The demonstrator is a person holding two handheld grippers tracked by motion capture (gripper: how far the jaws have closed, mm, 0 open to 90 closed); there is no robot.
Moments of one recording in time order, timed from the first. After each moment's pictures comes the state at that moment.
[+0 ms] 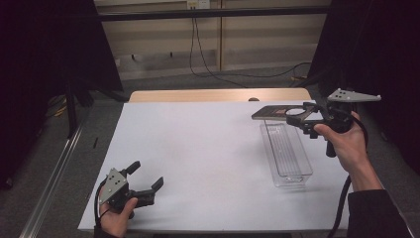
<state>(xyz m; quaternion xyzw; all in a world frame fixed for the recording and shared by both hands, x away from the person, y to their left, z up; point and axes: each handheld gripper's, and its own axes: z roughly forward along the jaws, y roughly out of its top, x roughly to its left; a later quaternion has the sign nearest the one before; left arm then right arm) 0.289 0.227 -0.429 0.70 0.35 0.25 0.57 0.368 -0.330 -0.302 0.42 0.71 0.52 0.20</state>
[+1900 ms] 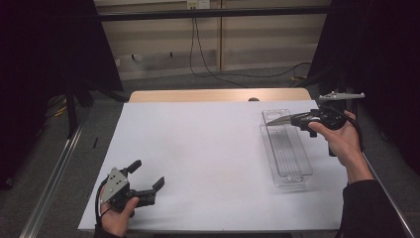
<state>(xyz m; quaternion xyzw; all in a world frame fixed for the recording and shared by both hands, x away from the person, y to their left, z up) 0.291 0.224 -0.429 0.70 0.33 0.24 0.58 0.400 -0.346 -0.340 0.53 0.72 0.40 0.21</state>
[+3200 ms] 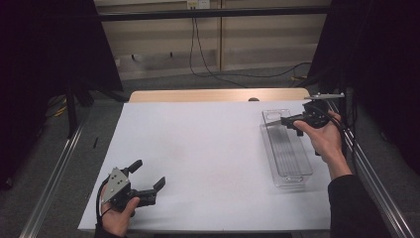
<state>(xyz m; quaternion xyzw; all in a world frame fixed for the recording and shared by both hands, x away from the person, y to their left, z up) 0.292 0.222 -0.429 0.71 0.33 0.24 0.58 0.419 -0.318 -0.356 0.58 0.70 0.35 0.22</state>
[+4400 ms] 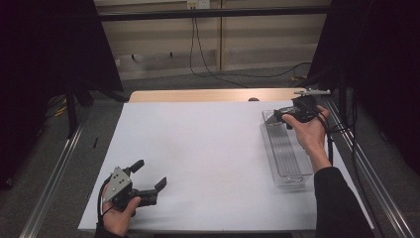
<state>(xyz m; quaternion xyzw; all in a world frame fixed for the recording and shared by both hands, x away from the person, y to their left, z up) 0.294 0.220 -0.430 0.71 0.33 0.24 0.58 0.442 -0.295 -0.361 0.60 0.67 0.34 0.27</state>
